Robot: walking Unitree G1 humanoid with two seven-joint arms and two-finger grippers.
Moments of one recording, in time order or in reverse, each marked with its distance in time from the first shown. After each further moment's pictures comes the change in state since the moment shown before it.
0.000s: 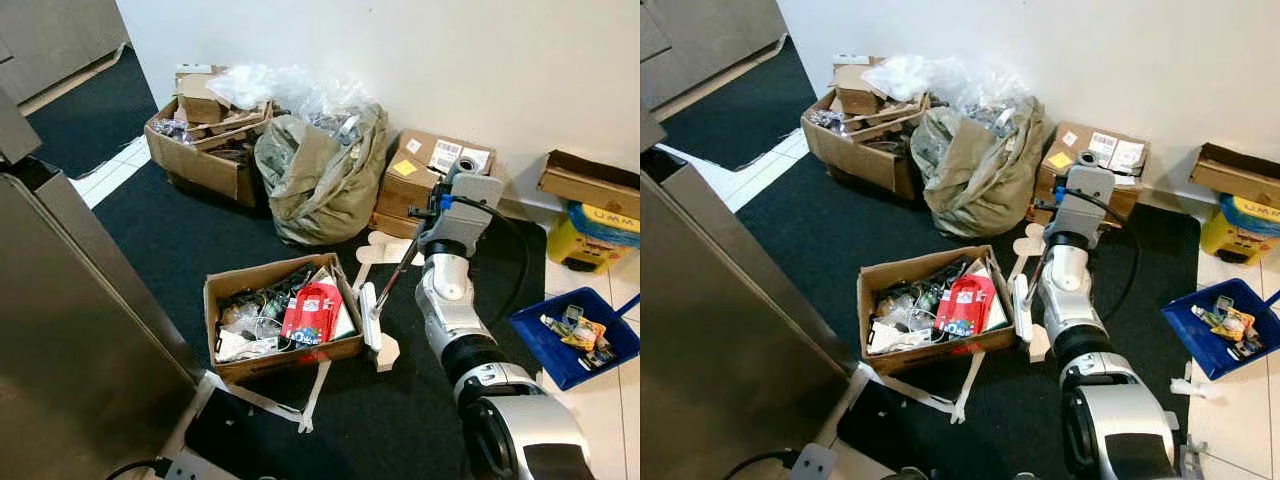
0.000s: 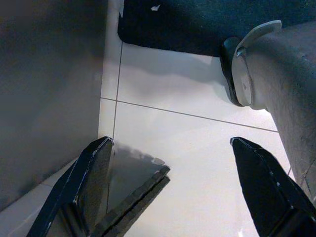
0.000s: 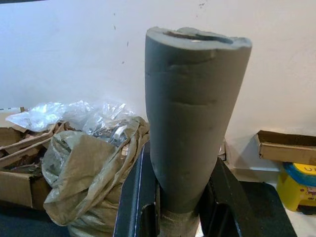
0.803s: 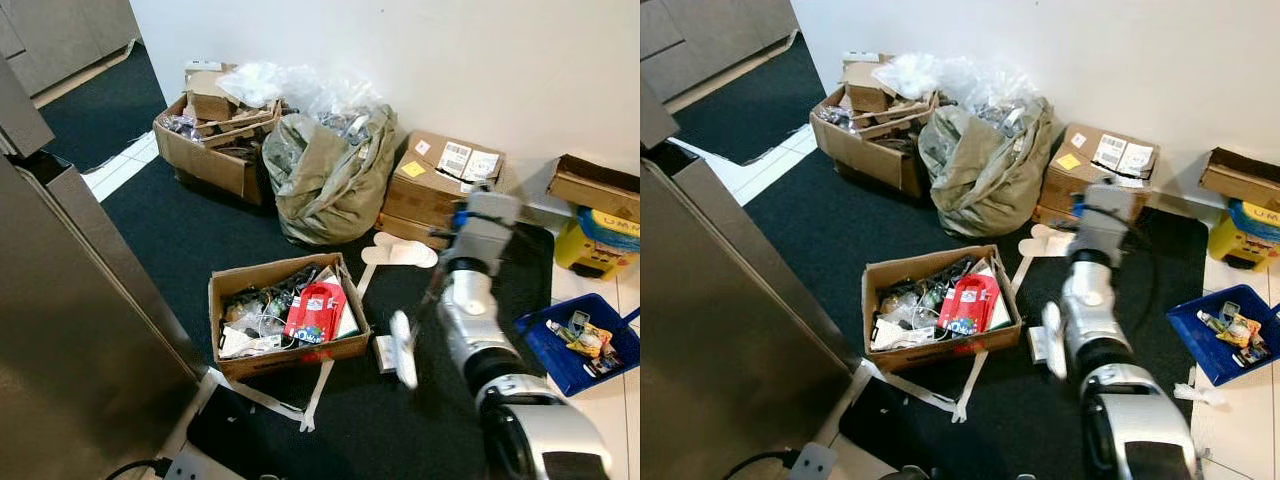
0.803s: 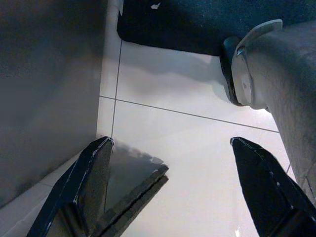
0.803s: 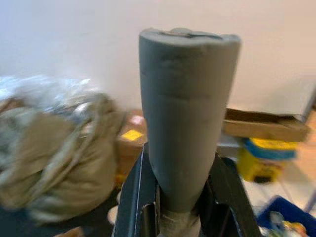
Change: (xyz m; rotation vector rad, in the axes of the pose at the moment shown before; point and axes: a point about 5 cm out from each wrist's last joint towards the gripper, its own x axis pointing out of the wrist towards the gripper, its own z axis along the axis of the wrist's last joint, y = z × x) left arm 0.000 0.000 0.001 0.001 -0.002 0.001; right arm 0.000 -0.055 -0.013 -0.035 0.069 -0.173
